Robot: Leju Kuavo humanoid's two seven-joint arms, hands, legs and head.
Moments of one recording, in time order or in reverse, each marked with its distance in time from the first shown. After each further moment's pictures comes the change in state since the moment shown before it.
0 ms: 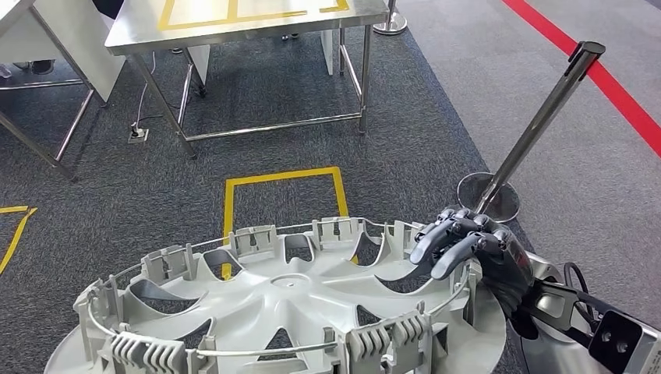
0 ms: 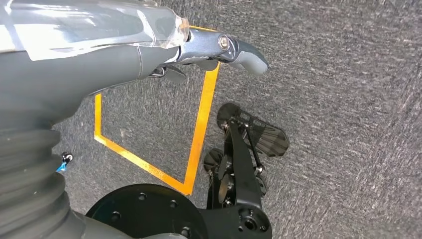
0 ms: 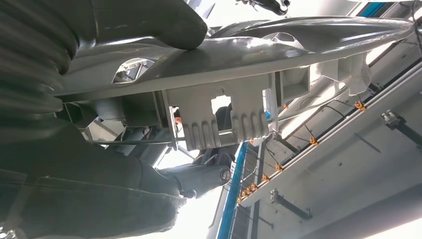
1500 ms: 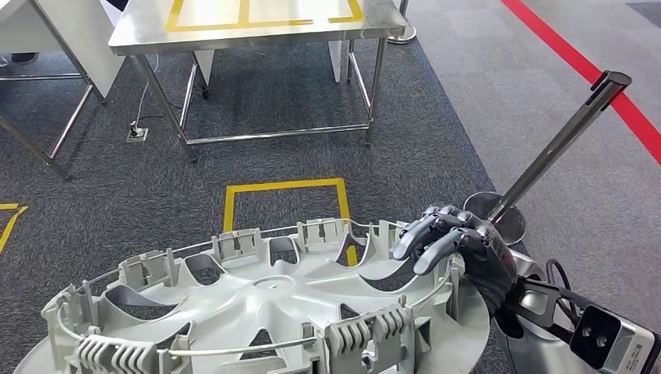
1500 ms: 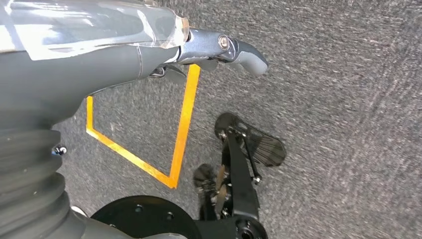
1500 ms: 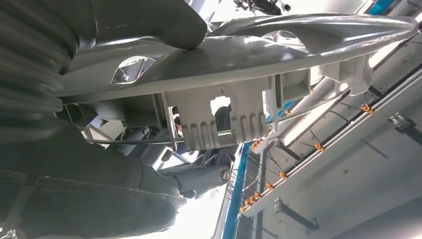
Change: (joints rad) left arm 0.001 0.001 0.000 -0.001 -0.010 0.006 0.000; right arm -0.030 0.031 0.059 0.021 0.000 -0.038 0.014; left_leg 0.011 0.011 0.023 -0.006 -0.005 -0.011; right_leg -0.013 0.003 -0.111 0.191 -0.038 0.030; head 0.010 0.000
